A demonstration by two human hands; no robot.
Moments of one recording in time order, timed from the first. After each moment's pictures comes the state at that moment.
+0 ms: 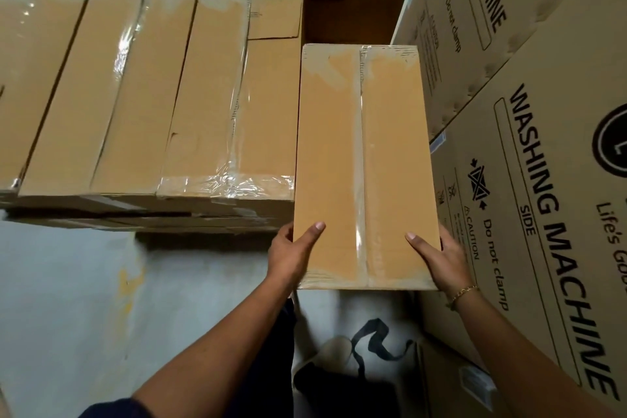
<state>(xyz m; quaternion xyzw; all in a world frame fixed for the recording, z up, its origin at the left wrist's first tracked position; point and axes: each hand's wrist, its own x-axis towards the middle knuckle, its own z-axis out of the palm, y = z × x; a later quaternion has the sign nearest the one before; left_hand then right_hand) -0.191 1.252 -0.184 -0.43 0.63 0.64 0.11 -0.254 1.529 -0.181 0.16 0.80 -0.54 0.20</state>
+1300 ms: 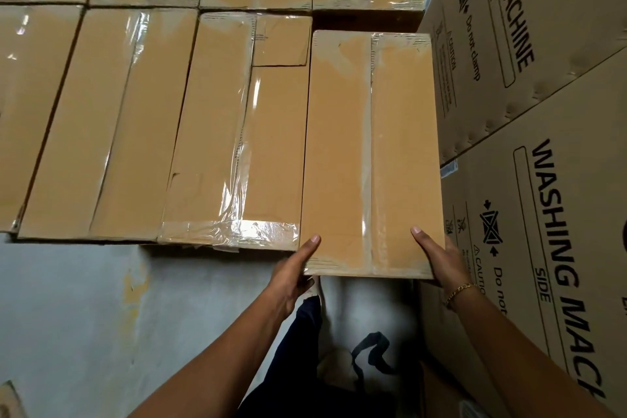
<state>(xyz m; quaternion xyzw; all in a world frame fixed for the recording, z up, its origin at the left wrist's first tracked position) -0.256 1.223 -0.170 -0.49 0.43 0.73 0.22 -0.351 1.496 -0.177 0.29 0.76 -0.51 0.26</state>
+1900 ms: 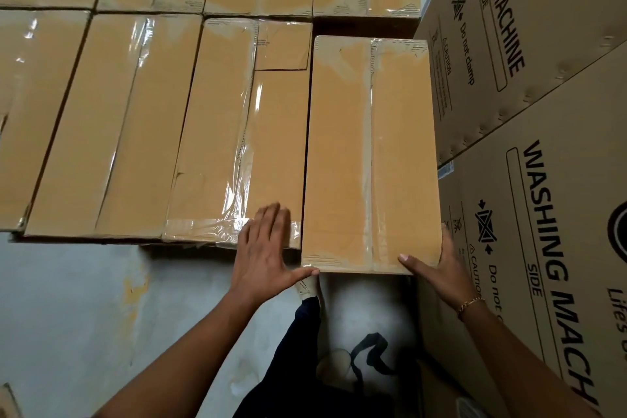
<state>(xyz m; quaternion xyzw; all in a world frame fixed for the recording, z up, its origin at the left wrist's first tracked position) -0.241 1.167 -0.162 -0.08 0.98 0.13 0.10 -0.333 1.514 -0.163 0.13 0.85 -0.41 0.30</state>
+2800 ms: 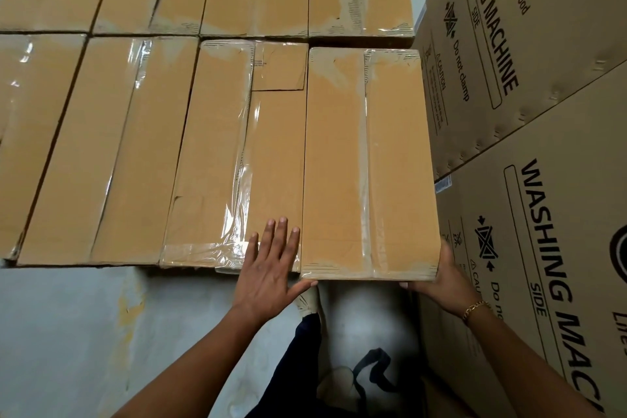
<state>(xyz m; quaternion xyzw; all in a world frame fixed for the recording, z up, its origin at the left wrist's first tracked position) -0.254 1.160 -0.179 0.01 0.99 0.05 0.14 -0.359 1.516 -0.172 0.04 0.87 -0.37 0.33</state>
